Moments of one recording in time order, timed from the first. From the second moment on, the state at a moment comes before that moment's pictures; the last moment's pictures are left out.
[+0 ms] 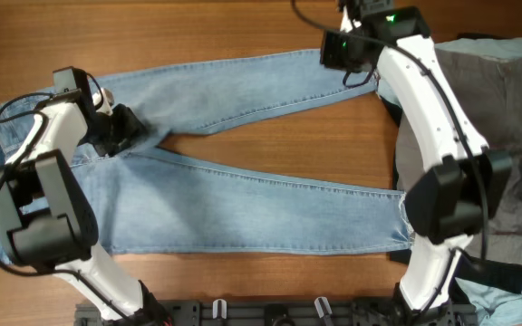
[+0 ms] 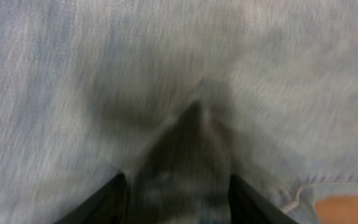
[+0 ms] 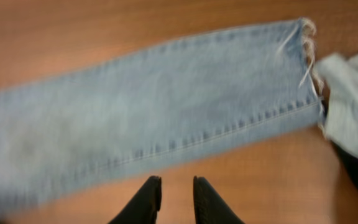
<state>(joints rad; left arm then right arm) 0.27 1.95 1.27 -0.72 0.33 -0.30 0.24 2.08 1.97 -0.97 -0.03 0.38</state>
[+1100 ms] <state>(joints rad) 0.68 1.78 1.26 -0.93 0.20 -0.22 0.20 2.01 2.00 -0.99 -0.14 0.21</state>
